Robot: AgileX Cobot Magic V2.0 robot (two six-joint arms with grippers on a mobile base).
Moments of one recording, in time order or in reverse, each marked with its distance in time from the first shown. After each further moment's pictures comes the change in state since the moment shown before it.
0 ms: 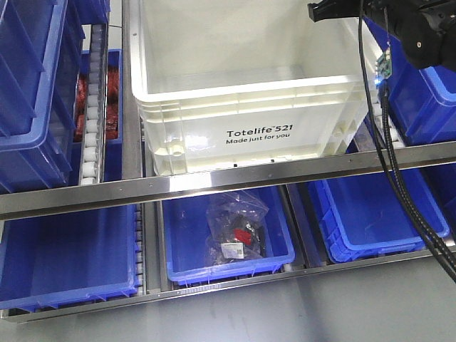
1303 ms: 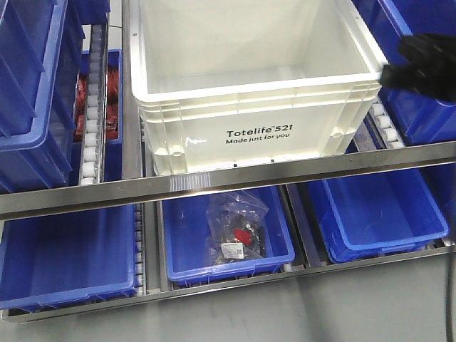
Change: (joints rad) left arm 0.000 0.000 0.000 0.000 0.000 0.000; right arm 0.015 -0.787 0.689 0.178 0.181 0.161
